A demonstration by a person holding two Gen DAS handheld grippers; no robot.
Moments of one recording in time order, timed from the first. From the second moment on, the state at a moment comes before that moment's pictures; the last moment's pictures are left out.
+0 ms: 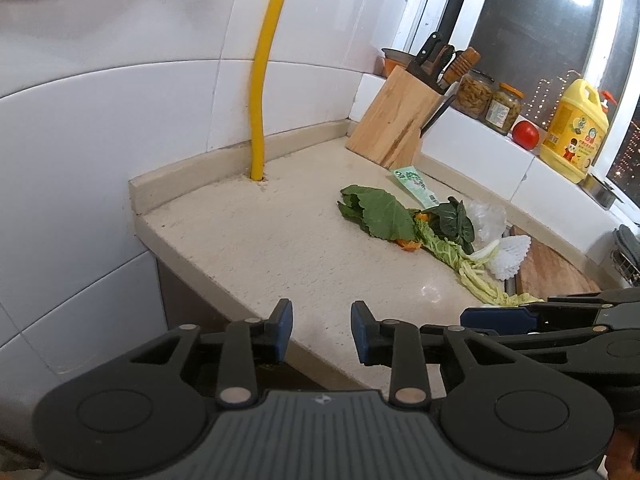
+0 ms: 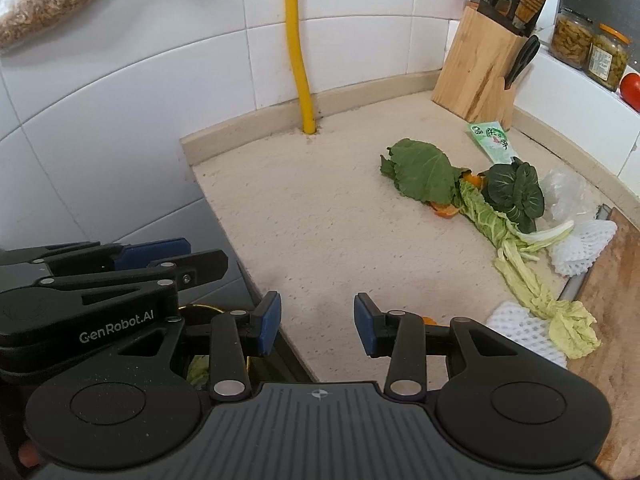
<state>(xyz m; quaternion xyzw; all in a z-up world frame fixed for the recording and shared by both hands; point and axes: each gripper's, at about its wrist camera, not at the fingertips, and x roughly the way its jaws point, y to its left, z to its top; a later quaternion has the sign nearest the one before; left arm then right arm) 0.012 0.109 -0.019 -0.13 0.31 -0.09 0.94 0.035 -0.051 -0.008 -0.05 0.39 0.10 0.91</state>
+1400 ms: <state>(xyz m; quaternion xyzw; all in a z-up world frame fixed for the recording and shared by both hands) 0.029 0.073 -0.014 -0.13 0.32 -0.09 0.94 0.040 -0.087 -0.011 -0.03 0.39 0.08 0.92</state>
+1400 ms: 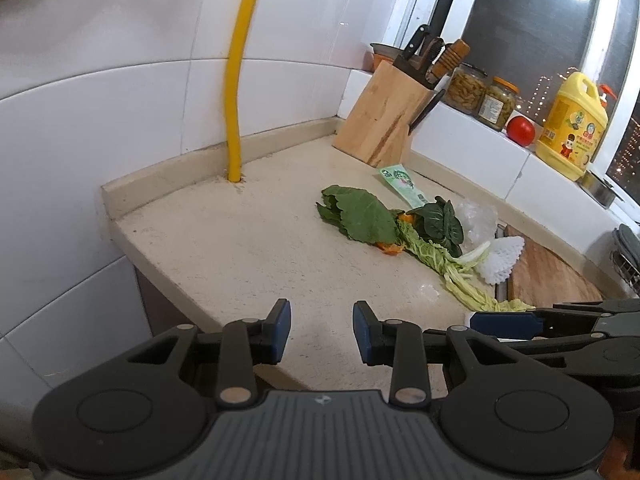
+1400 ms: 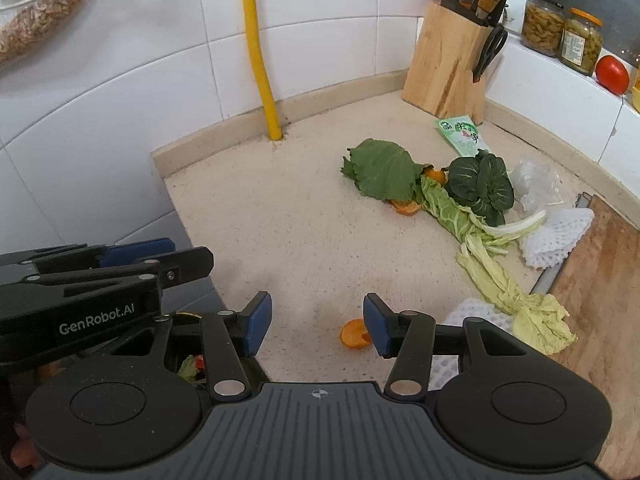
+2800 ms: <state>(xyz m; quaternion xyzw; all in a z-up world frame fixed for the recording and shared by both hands) 0.055 0.014 -0.014 -0.09 0.33 -0.14 0.93 0.043 -0.154 -0.017 0.01 0.39 0.02 0.92</state>
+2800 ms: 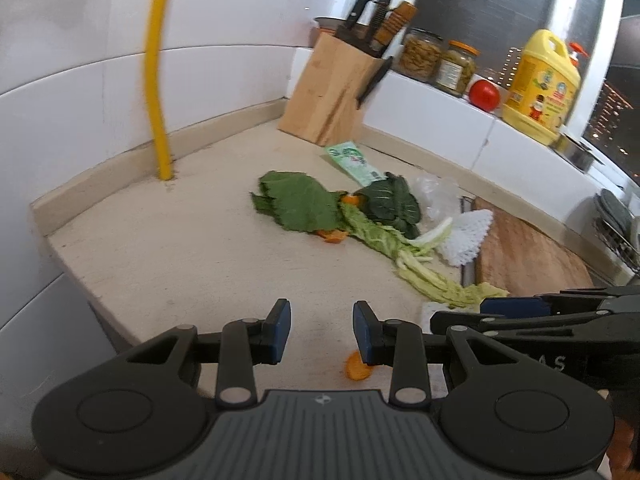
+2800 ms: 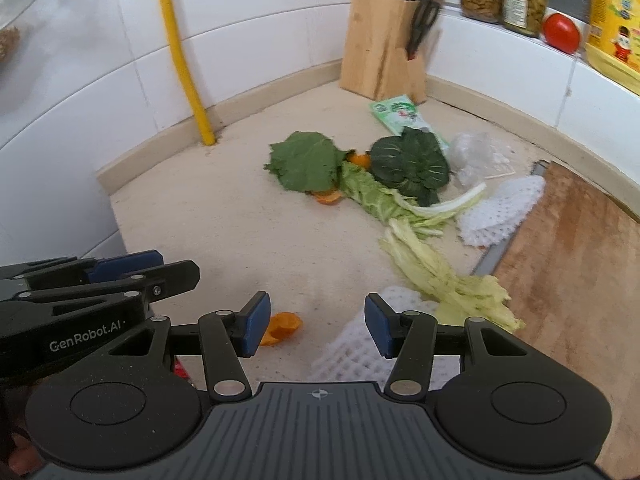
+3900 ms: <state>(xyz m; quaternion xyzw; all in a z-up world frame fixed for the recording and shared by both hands) 0.110 -0.013 -0.036 -0.10 0.38 -0.17 0.90 0.046 -0.201 -0.054 0.01 0.42 0.00 0.91</state>
